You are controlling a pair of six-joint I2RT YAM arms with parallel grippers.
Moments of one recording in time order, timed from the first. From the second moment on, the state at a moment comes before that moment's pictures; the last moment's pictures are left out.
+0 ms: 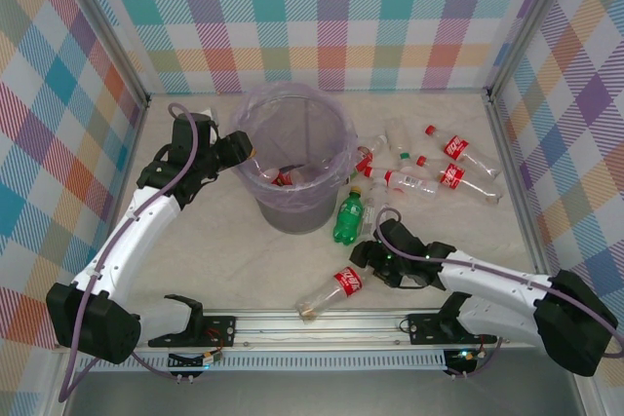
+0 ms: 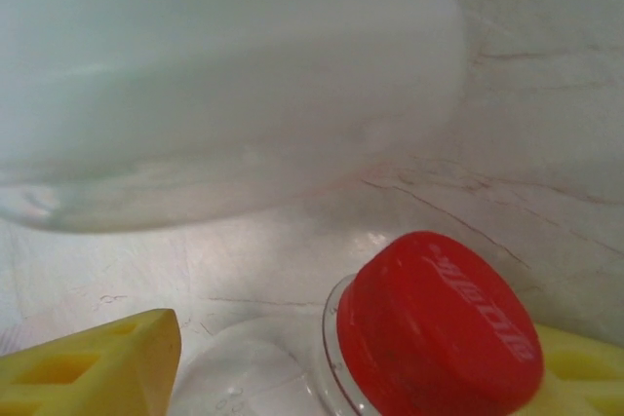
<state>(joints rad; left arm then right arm) -0.28 1.21 1.15 -0.56 0.02 -0.58 0.84 1.05 0.38 -0.32 -0.12 1.27</state>
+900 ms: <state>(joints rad) -0.28 1.23 1.15 -0.54 0.03 -0.58 0.84 1.19 0.46 -0.34 -0.06 1.20</state>
